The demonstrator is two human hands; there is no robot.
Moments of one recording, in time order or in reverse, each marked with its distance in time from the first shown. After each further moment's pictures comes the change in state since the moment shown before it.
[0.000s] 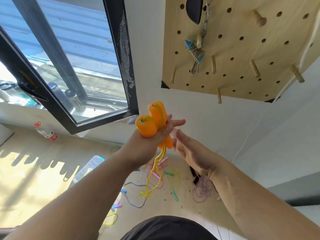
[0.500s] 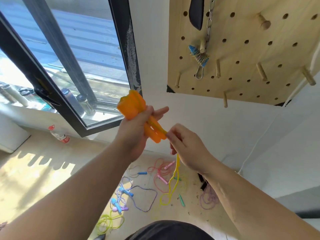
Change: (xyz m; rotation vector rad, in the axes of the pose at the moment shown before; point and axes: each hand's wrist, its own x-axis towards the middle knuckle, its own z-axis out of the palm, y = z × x) left_hand 0.023 0.005 -0.017 -0.361 0.326 -0.152; right_hand 0.009 -0.017 0.005 -0.530 0.389 -0.241
